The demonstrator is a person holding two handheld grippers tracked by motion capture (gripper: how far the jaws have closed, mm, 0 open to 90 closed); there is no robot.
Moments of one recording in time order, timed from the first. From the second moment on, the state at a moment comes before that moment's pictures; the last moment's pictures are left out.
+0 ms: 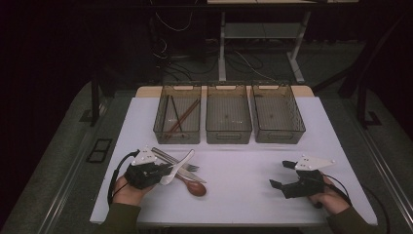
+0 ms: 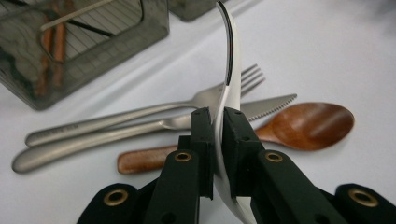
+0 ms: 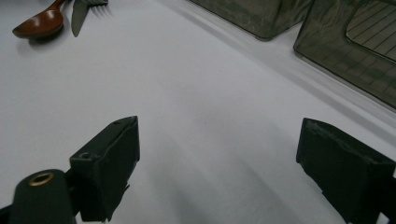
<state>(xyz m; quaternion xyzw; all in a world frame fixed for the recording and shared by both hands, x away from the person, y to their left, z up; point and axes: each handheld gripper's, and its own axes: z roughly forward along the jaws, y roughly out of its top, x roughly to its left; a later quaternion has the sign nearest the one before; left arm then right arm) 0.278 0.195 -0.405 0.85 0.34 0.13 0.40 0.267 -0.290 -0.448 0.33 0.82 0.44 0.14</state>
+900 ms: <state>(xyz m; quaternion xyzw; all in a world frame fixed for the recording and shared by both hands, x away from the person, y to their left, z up) 0.325 0.181 -0.375 0.83 0.32 0.16 0.43 0.266 -0.291 -0.446 0.33 0.82 0.44 0.14</state>
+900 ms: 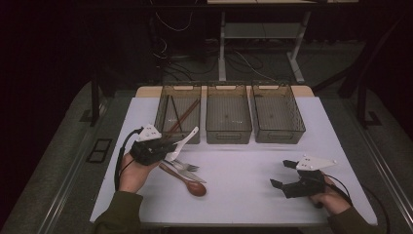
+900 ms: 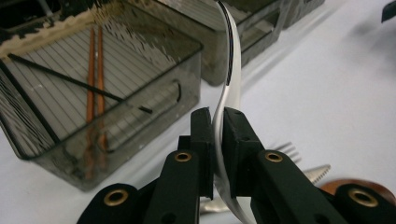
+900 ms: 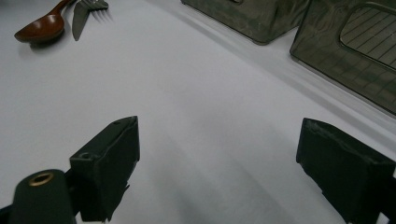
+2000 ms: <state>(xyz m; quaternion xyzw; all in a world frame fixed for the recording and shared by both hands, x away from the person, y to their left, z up) 0.393 0.108 -0.350 0.85 0.27 0.16 0.43 0.266 -0.294 -0.445 0.33 0.82 0.45 0.14</state>
